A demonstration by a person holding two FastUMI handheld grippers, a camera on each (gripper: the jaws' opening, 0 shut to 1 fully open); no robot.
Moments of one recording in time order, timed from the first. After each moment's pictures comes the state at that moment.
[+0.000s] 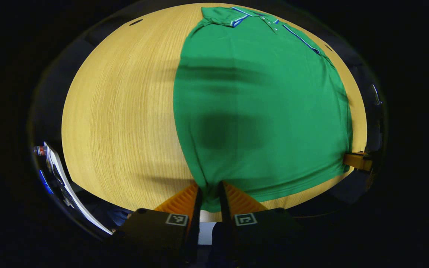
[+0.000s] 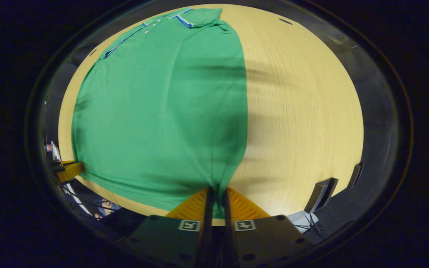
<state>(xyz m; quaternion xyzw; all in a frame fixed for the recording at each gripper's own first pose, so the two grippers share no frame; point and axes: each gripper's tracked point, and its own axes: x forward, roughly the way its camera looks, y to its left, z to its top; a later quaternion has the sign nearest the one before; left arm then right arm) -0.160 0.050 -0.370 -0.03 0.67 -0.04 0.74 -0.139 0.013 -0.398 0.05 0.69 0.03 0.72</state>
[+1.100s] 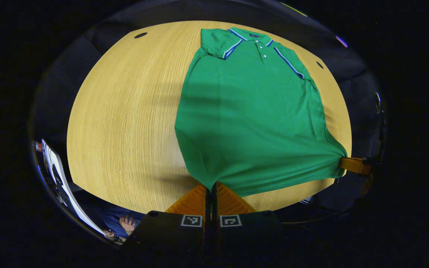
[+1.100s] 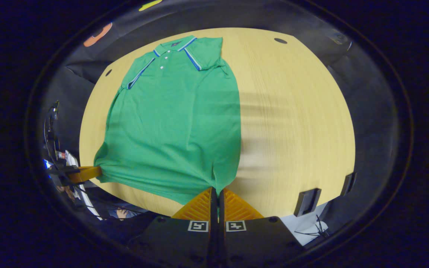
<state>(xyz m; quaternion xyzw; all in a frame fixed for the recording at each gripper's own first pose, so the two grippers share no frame) -0.116 0.039 -0.294 -0.06 0.61 -0.05 0.79 -0.098 0.005 -0.306 0.09 0.61 0.07 0.79</state>
